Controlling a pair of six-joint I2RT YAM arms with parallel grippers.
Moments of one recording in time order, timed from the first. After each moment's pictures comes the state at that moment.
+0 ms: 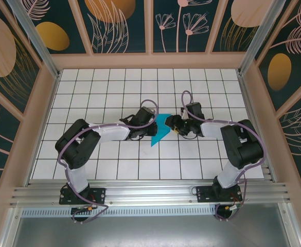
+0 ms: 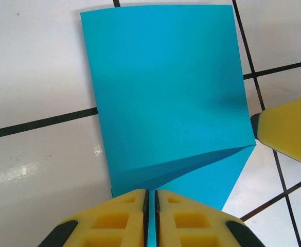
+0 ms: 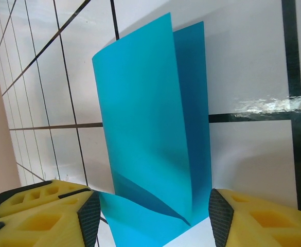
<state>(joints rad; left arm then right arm) -0.77 1.85 1.04 -0.06 0.06 -0.63 0.37 1.68 0.74 0.09 -0.52 0.82</state>
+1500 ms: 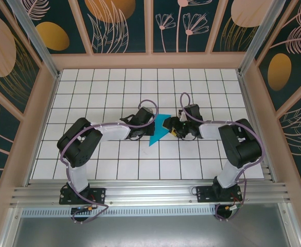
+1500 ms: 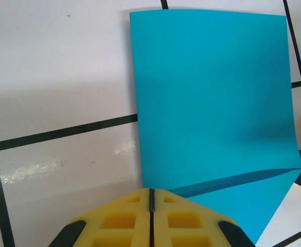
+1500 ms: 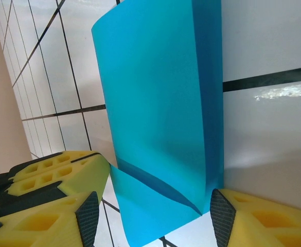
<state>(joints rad) -0.76 1.88 1.05 -0.09 -0.01 -0.62 0.40 1.70 0.72 0.14 -0.58 0.89</state>
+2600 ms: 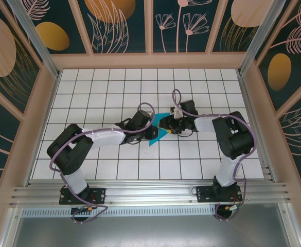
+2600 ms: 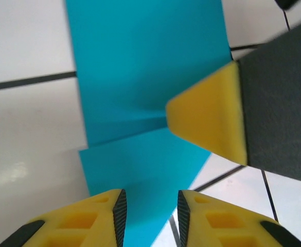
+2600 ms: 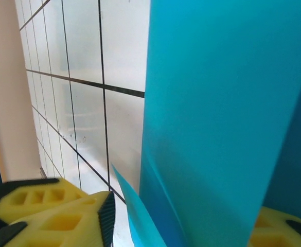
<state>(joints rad) -0.80 1.75 0.94 -0.04 0.09 -0.66 0.40 1.83 0.86 0.07 -0.74 0.67</state>
